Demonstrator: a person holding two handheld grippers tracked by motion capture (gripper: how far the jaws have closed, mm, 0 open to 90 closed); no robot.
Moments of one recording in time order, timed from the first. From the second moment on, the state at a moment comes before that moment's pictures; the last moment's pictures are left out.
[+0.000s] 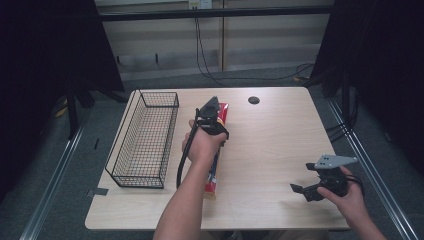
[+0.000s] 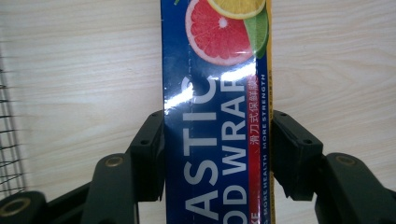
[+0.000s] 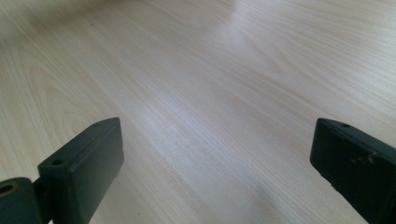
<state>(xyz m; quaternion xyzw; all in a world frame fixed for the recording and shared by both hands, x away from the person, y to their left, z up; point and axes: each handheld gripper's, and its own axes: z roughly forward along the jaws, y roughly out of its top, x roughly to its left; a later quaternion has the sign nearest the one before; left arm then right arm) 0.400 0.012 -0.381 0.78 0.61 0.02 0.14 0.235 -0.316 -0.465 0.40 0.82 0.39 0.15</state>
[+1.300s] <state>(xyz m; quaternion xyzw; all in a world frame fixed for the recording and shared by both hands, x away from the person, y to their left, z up) 0.402 0.049 -0.342 0.76 0.63 0.02 0.14 0.235 -0.315 -0.465 0.40 0.82 0.39 0.15</state>
